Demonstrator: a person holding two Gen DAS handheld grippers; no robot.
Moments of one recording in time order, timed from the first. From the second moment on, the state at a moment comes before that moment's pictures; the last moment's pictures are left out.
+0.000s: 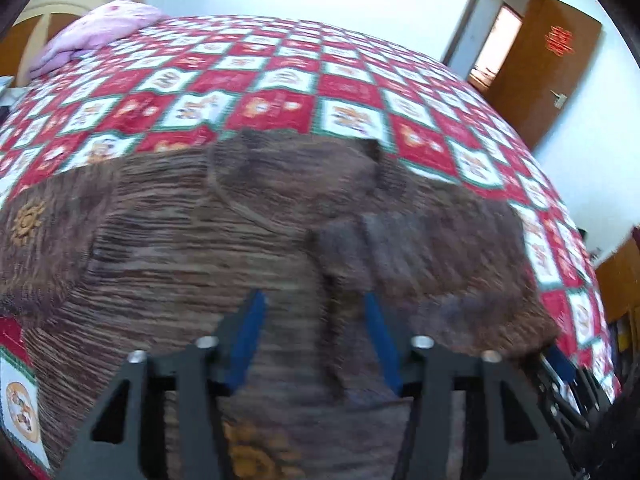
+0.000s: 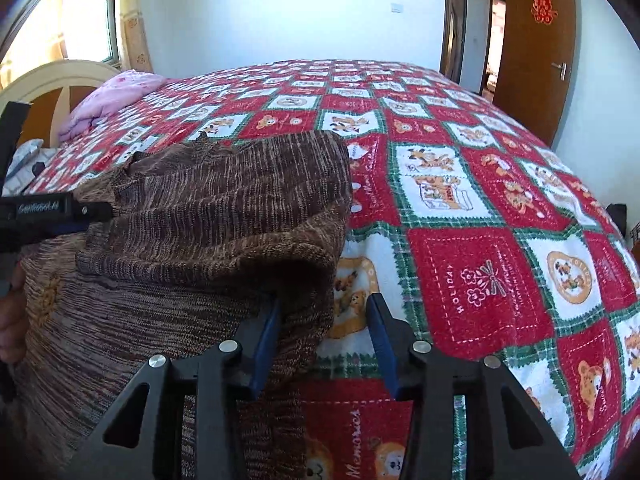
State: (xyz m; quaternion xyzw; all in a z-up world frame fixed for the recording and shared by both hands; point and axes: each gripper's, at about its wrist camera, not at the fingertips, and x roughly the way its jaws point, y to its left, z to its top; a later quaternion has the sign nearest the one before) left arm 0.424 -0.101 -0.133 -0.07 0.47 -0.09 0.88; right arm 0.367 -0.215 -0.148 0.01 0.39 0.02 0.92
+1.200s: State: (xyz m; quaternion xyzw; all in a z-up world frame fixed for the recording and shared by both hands) left arm 0.396 -0.107 -0.140 0.07 0.42 -0.08 0.90; right arm 0.394 -0.172 -0.100 0.01 0.36 0.10 0.93
